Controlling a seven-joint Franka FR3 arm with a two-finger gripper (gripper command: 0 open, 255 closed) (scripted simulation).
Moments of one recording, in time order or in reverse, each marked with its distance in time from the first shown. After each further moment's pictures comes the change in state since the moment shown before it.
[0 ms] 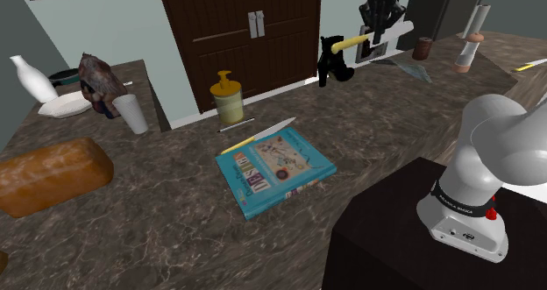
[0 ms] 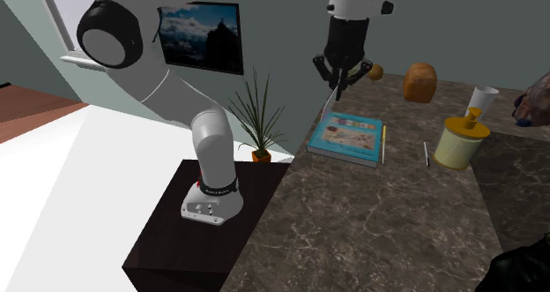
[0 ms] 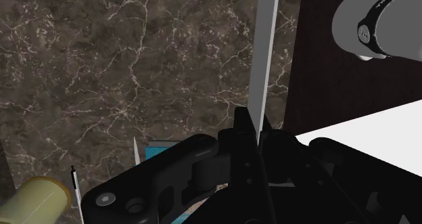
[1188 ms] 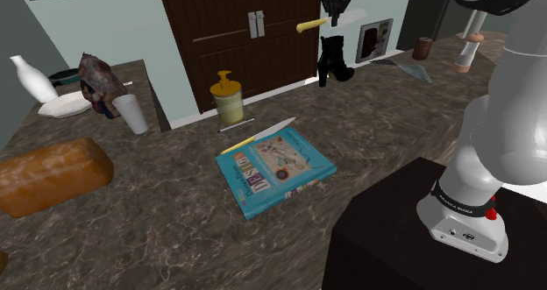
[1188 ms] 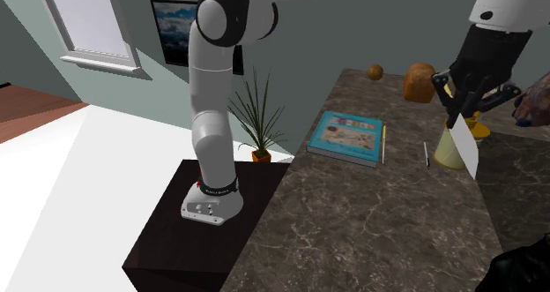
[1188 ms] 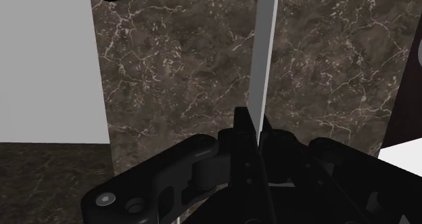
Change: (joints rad) arm -0.040 0.805 -0.380 0.725 0.297 0.016 -0.449
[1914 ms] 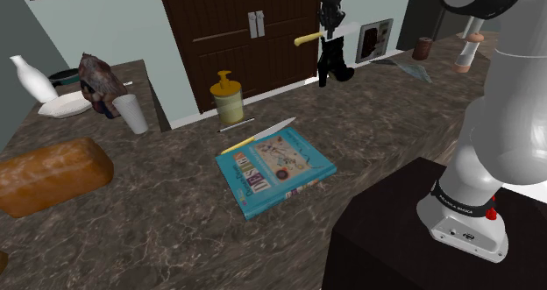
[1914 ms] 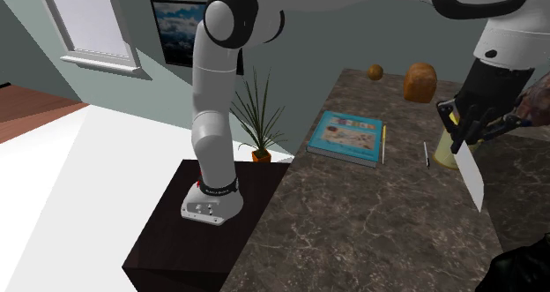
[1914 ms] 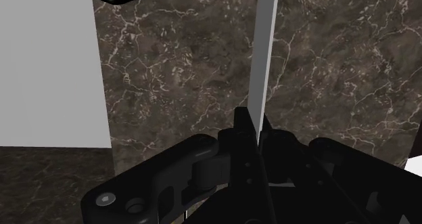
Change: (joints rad) arm -0.020 0.052 -0.005 -0.076 0.035 0.115 -0.033
